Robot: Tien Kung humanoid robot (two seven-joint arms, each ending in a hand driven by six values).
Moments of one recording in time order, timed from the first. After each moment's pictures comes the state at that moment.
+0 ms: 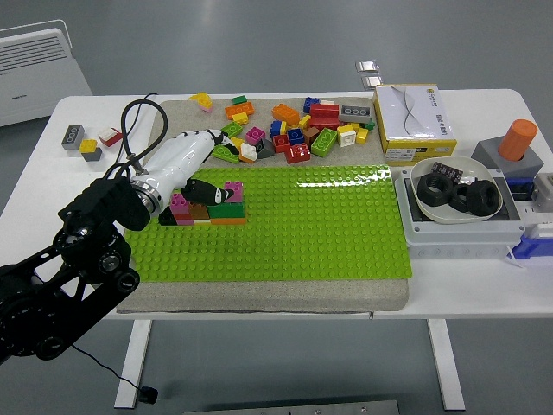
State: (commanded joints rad) left arm -0.61 0.31 -0.76 -1.51 1.93 -0.03 0.45; right arm 0.10 -0.11 2.05 0.18 -2.14 -0.01 -0.17
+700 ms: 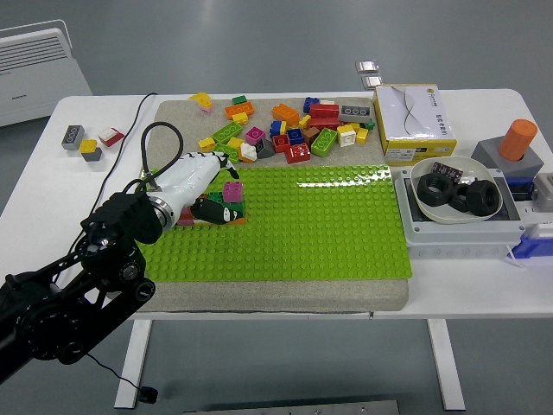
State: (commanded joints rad) left arm -0.59 0.26 -0.73 -1.41 1.96 -0.04 0.46; right arm 0.11 -0.11 2.06 0.18 -2.14 -0.01 -0.16
